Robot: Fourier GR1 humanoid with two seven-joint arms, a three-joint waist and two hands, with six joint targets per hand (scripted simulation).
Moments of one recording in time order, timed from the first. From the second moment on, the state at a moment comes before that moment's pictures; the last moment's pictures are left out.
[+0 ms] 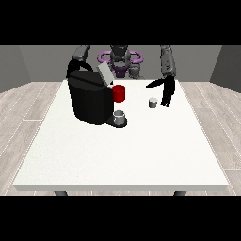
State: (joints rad) left arm -0.50 0.34 0.10 -0.87 -0.26 -0.09 -0.10; right arm -0.17 -0.03 -0.03 -1.49 0.00 -0.13 -0.04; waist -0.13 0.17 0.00
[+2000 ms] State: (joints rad) left arm -0.70 0.39 0.03 -0.56 -0.60 0.11 -0.30; right arm -0.21 -0.02 -0.02 -1.42 -0.01 -0.16 -0.03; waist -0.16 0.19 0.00
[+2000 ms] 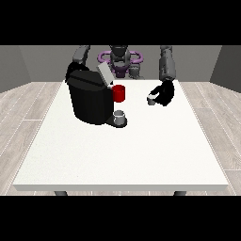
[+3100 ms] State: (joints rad) left arm -0.97 0.44 0.07 -0.66 -0.60 -0.10 -0.20; right arm -0.26 -0.03 -0.03 -1.32 -0.04 -0.12 -0.07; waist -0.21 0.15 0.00
